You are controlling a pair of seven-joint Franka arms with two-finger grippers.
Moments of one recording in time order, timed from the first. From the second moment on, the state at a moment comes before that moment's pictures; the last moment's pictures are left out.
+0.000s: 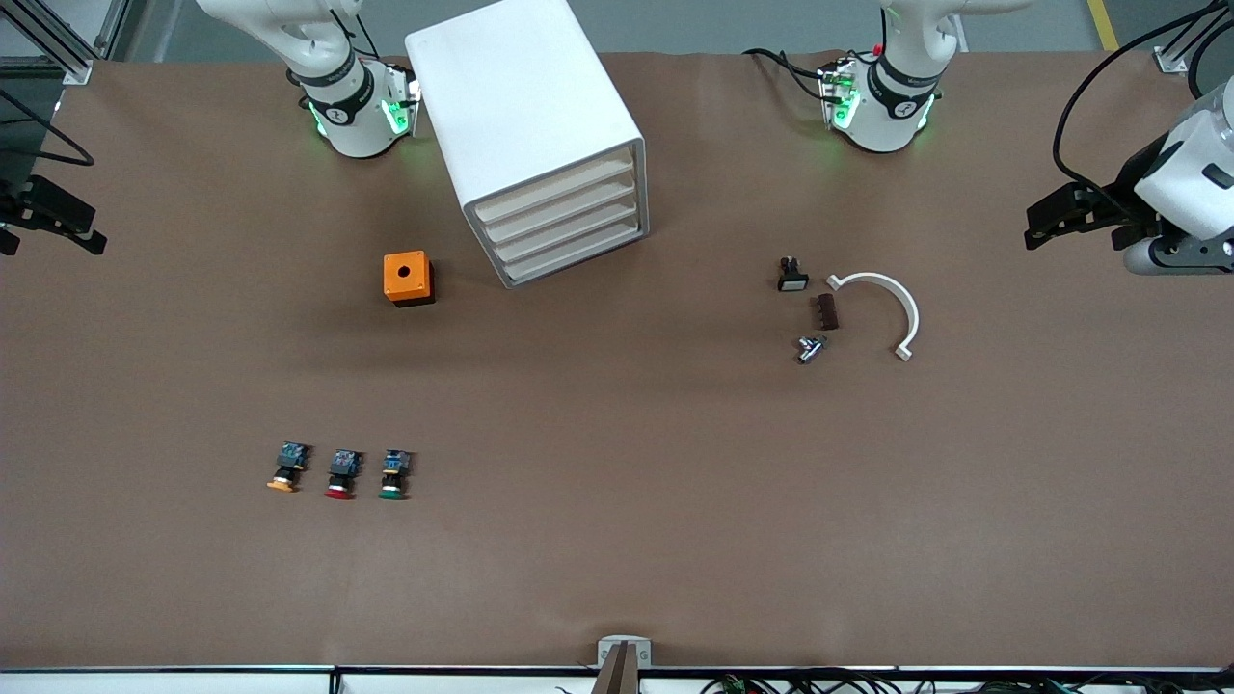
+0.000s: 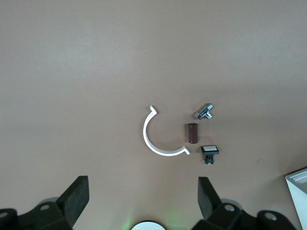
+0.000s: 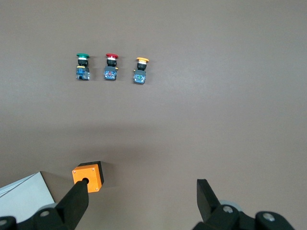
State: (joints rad) left arm -0.02 0.00 -0.06 -1.57 0.00 1.48 -0.06; right arm 0.01 -0.09 -0.13 -1.65 -0.01 1.60 -0.12
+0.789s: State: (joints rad) left arm -0.01 0.05 -0.06 -1.57 0.00 1.48 -0.06; right arm 0.01 -0.09 -0.13 -1.65 -0.01 1.60 -0.12
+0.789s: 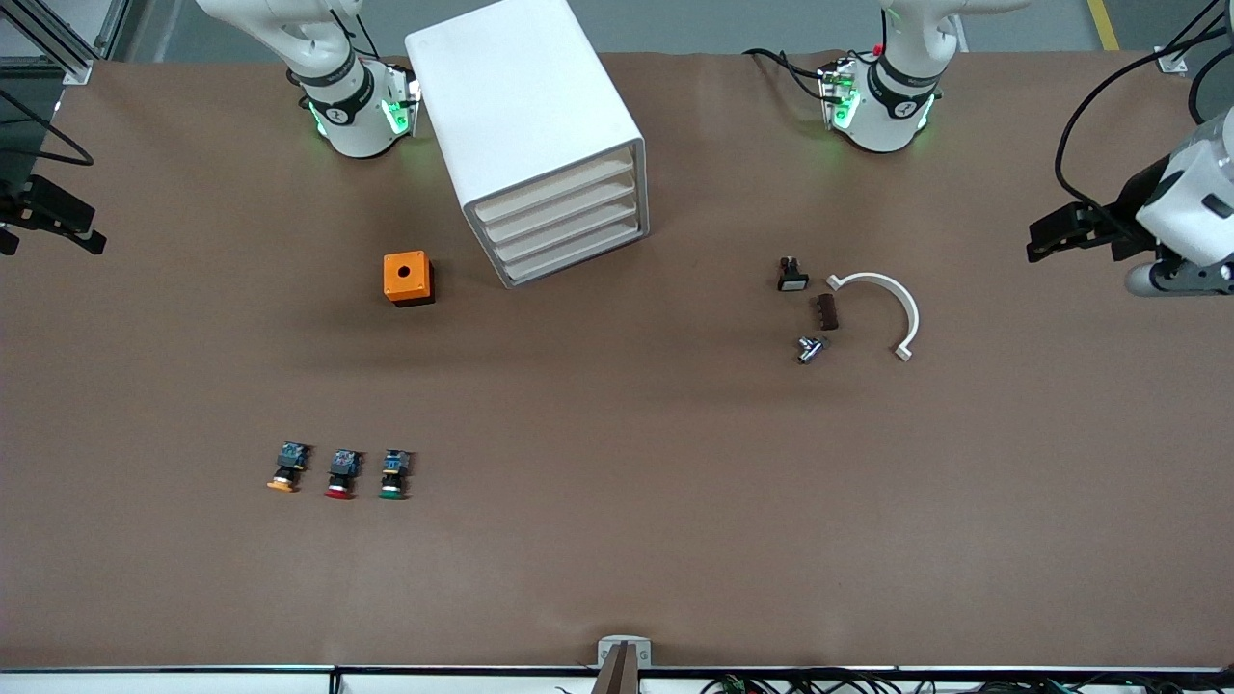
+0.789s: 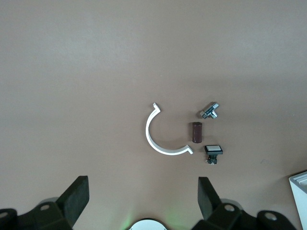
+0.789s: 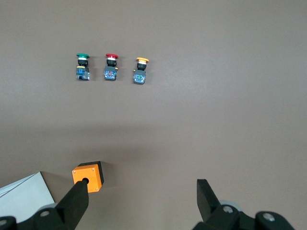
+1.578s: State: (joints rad) left arm -0.18 0.34 -0.09 -1.56 -0.08 1.48 -0.37; right arm 0.01 -0.09 -0.13 -1.65 0.00 1.60 -0.12
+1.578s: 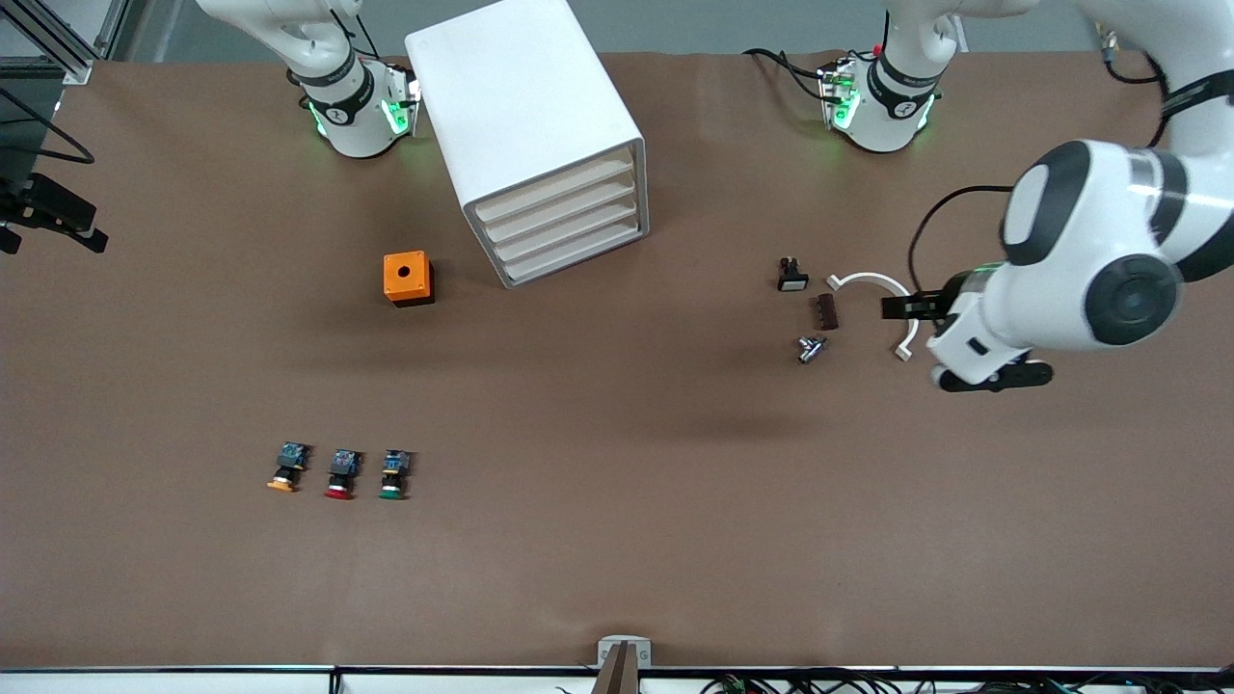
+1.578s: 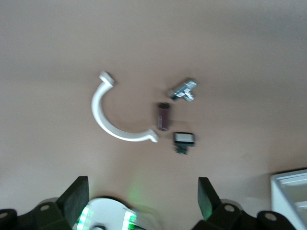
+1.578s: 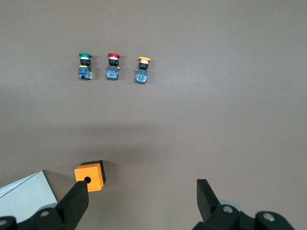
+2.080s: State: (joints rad) left arm -0.32 0.51 -0.09 -1.43 -0.50 1.48 -1.07; right arm 0.01 -0.09 -0.13 -1.65 0.00 1.60 -0.12
